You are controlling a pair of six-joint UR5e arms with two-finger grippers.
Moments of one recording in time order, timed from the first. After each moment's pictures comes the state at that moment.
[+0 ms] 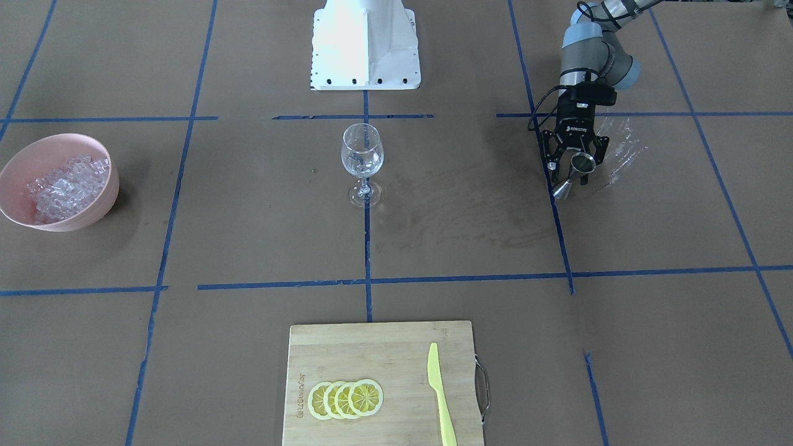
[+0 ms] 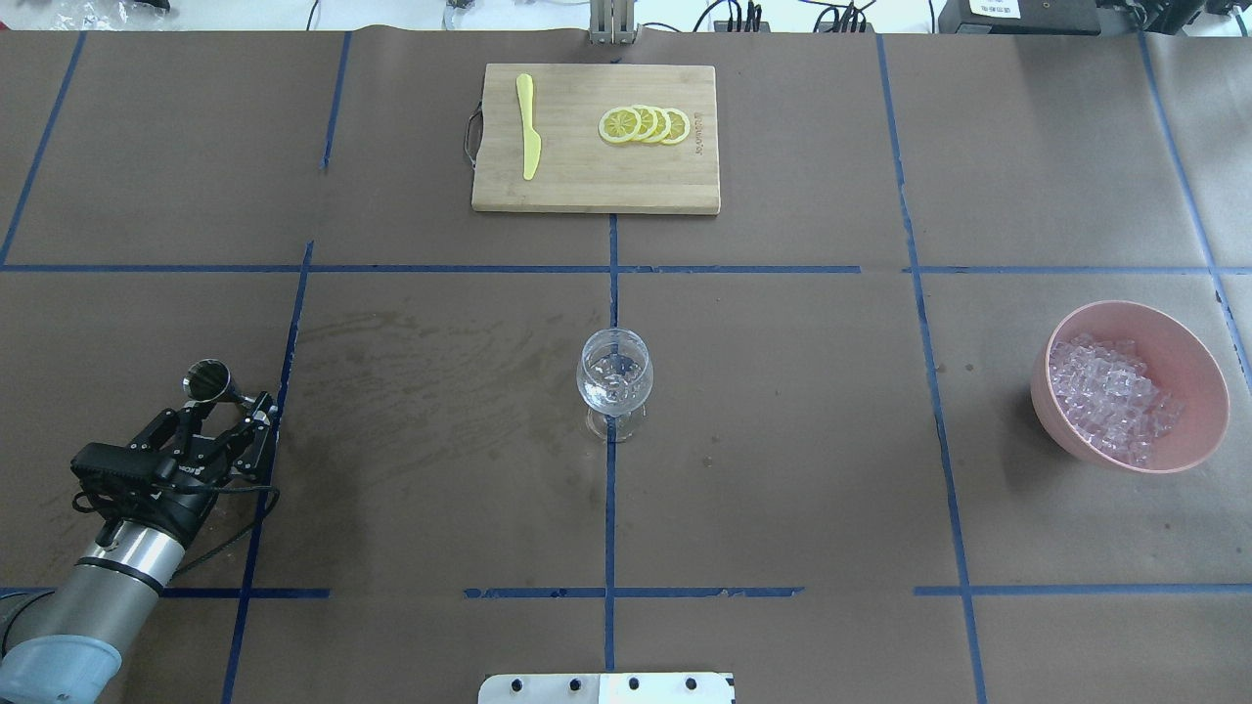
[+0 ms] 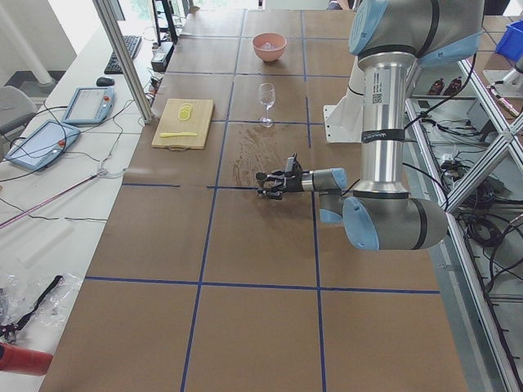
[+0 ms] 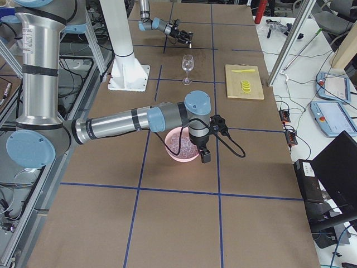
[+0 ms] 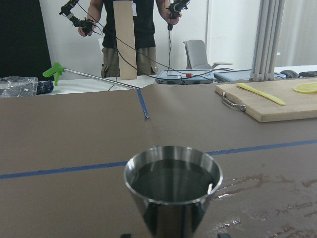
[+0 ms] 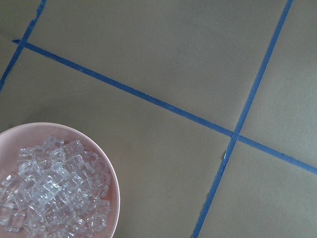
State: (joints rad) left arm -0.11 -1.49 -1.54 -2.93 -0.50 -1.05; right arm 1.47 -1.66 1.91 -1.57 2.31 -0.15
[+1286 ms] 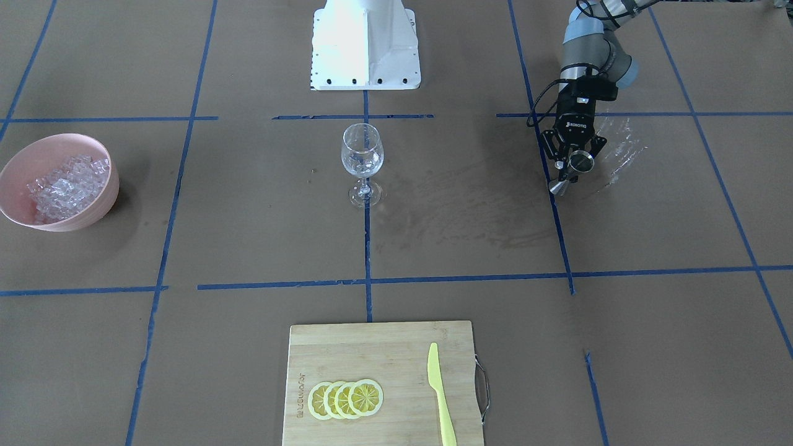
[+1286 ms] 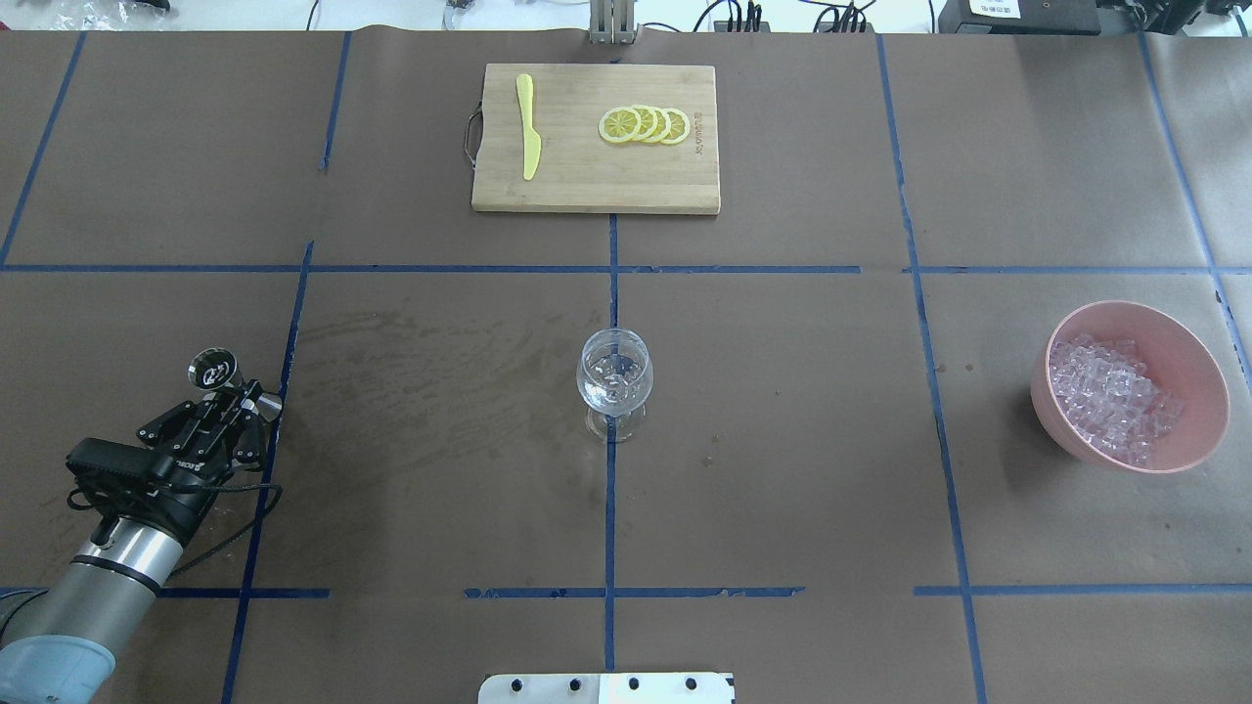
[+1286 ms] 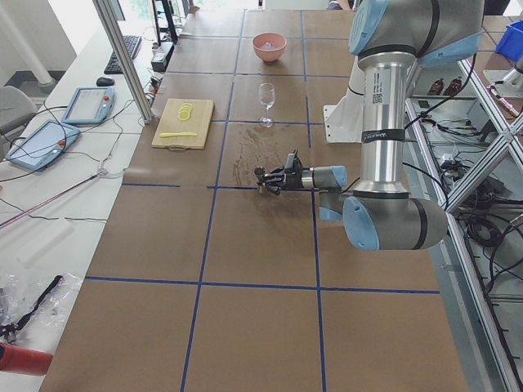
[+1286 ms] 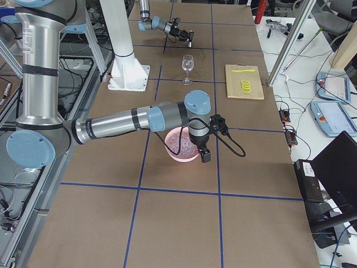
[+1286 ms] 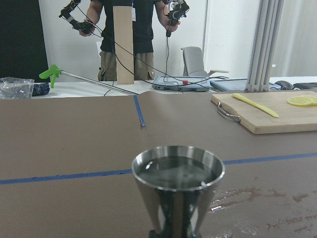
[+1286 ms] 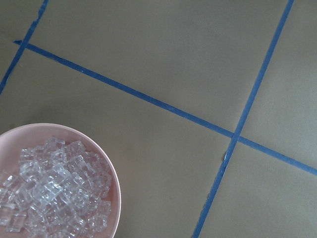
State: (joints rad) left arm -0.12 -1.50 -1.58 -2.98 -0.49 -0.95; right arm 1.47 -1.66 1.91 -1.57 2.31 -0.15
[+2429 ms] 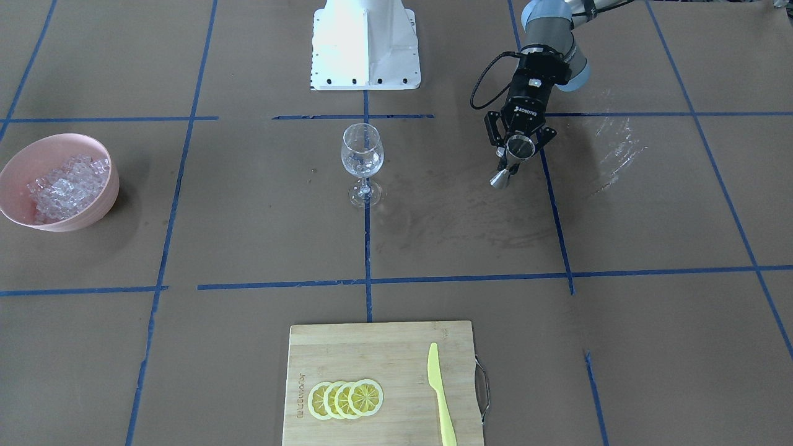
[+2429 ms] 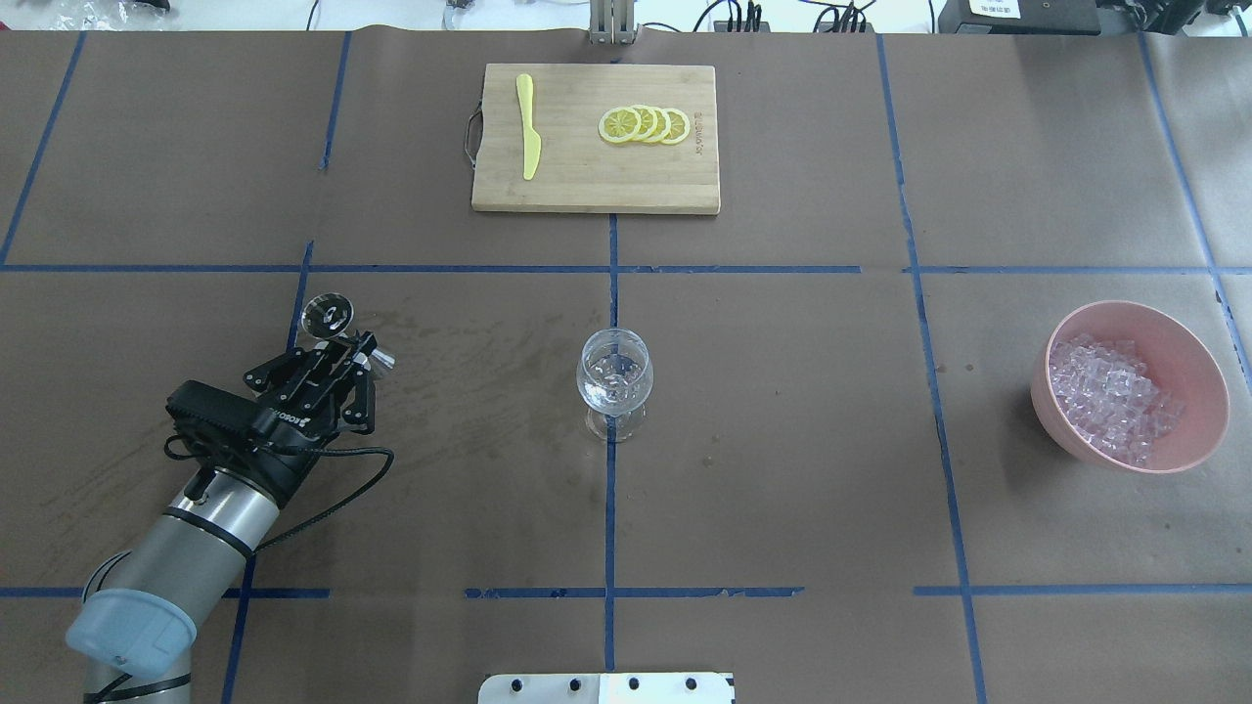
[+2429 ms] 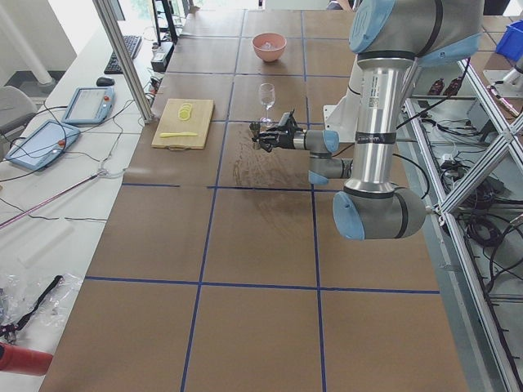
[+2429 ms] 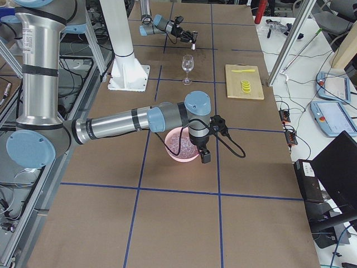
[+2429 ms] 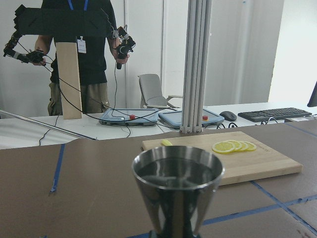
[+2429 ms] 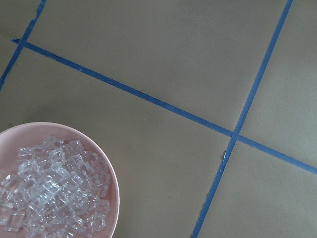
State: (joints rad) left arm -0.19 -1.71 -1.68 -2.98 -0.65 -0.72; right arm 1.47 -1.66 1.91 -1.57 2.31 -0.16
